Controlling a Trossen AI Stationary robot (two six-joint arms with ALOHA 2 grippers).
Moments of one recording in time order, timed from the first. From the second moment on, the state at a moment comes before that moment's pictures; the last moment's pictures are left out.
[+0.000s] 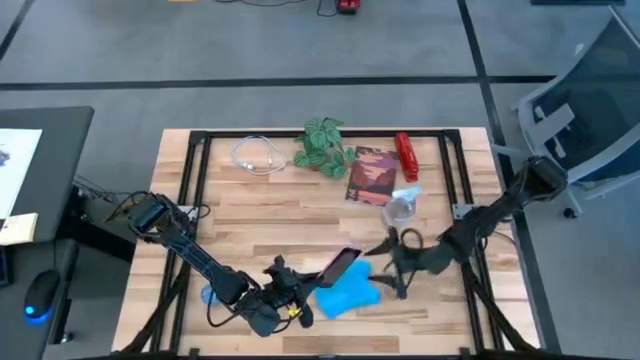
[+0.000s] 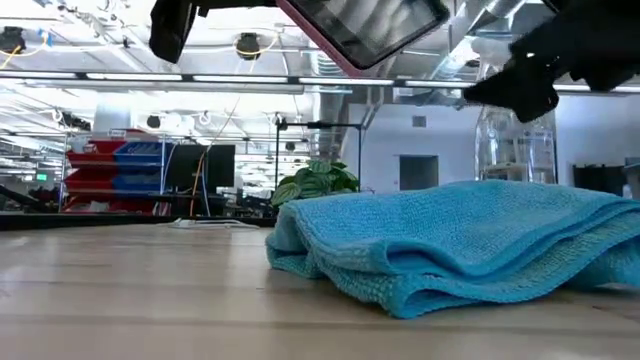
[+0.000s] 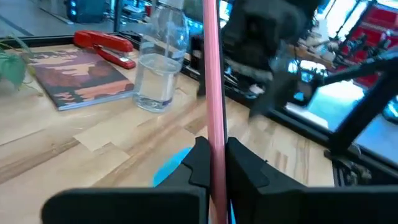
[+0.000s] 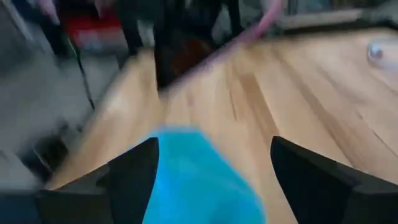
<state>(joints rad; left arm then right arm) -0.69 1.84 1.10 0.31 -1.10 -0.72 0.59 1.35 0.33 0.87 0.52 0.28</state>
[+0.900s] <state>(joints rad) -0.66 1.92 1.10 0.57 -1.02 -0.46 0.53 1.41 0.48 0.87 0.27 0.19</state>
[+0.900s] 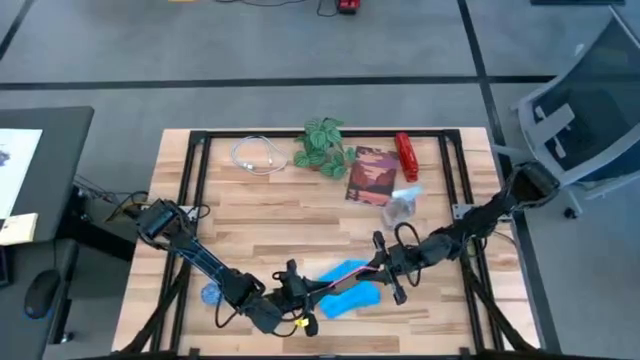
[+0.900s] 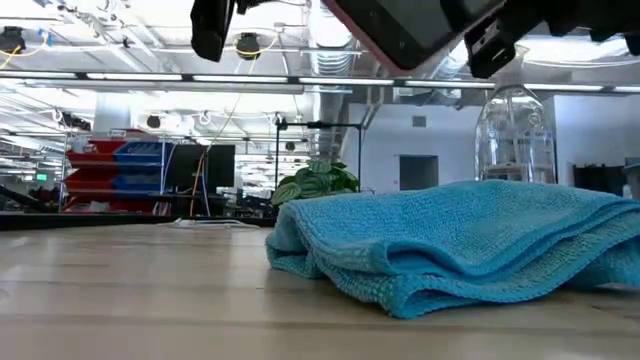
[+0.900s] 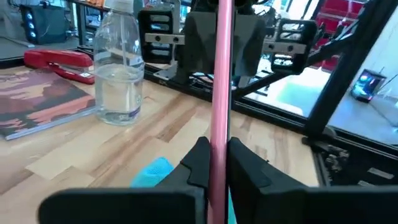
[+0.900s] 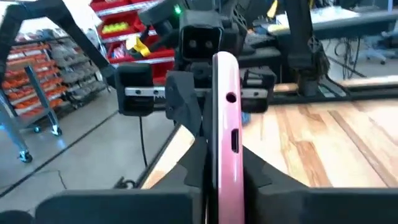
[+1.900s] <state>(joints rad) -0.59 1.91 1.10 0.45 -0.80 -0.40 0.46 1.59 0.95 -0.13 0.10 0.12</state>
